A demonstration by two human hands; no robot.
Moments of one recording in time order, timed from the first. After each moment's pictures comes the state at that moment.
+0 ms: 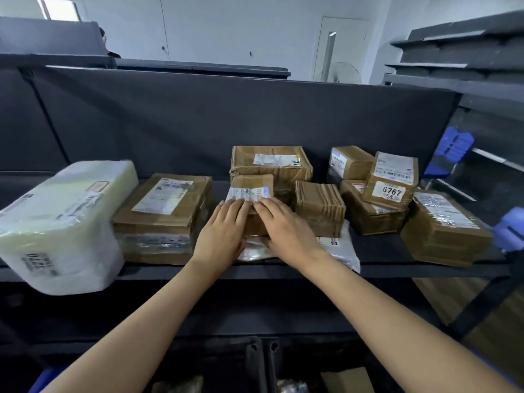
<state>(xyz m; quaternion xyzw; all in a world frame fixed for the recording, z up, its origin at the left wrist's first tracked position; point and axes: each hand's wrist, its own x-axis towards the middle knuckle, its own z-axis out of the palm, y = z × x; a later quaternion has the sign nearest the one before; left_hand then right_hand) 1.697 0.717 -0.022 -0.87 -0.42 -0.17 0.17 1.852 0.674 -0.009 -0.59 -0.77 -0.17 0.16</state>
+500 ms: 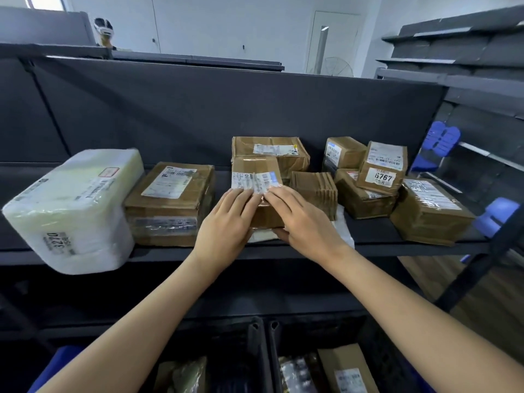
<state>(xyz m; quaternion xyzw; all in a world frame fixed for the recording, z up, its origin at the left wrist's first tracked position) 1.675 0.669 -0.002 -0.88 -0.32 -0.30 0.20 1.853 0.617 0.008 -0.55 -0.78 -0.21 0.19</state>
